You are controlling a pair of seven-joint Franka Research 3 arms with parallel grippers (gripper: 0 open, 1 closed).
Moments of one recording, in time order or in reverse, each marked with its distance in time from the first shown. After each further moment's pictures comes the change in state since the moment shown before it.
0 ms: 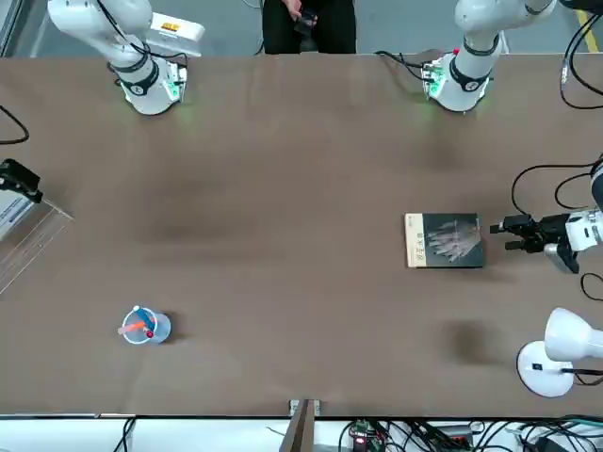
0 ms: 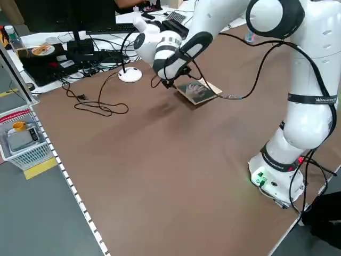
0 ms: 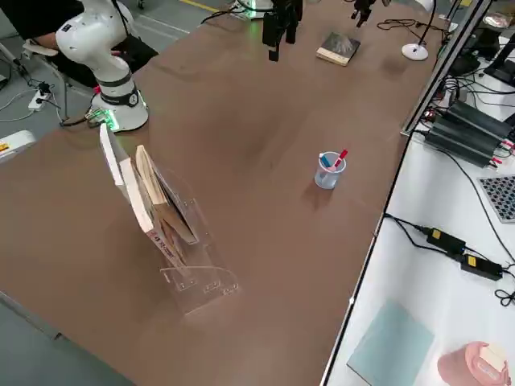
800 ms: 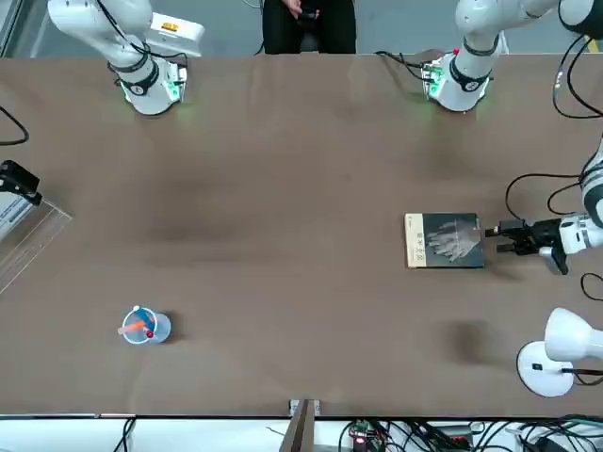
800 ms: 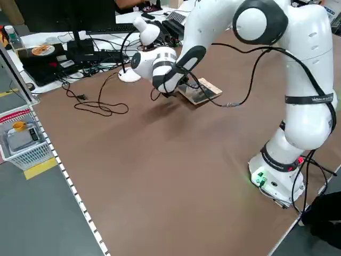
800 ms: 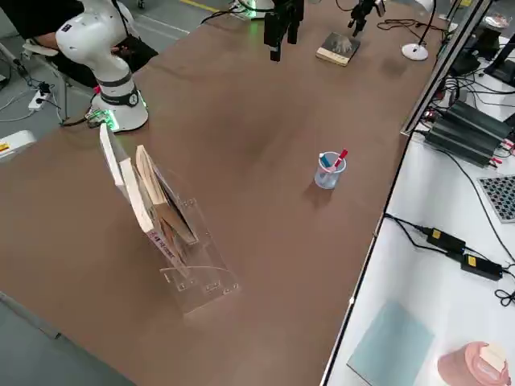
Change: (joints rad) left arm 0.030 0.108 -0.001 0.020 -0.090 0.000 0.096; right arm 0.000 0.000 0.000 -0.002 0.000 0.012 0.000
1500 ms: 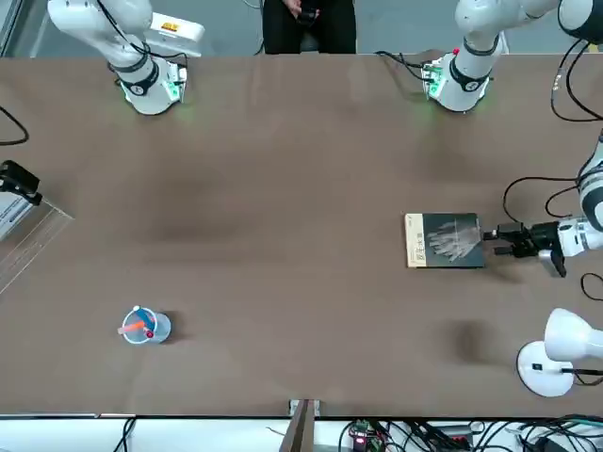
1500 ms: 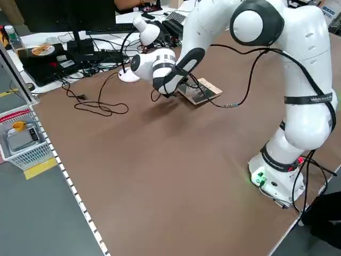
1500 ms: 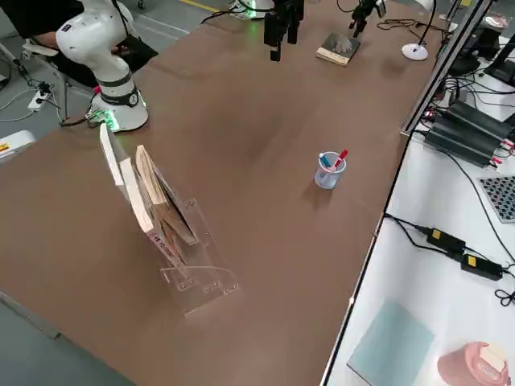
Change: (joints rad) left arm 0.000 0.014 -0.006 0.013 -0.037 -0.001 0.000; right arm 0.004 -0.002 0.001 0.001 0.000 0.000 0.000
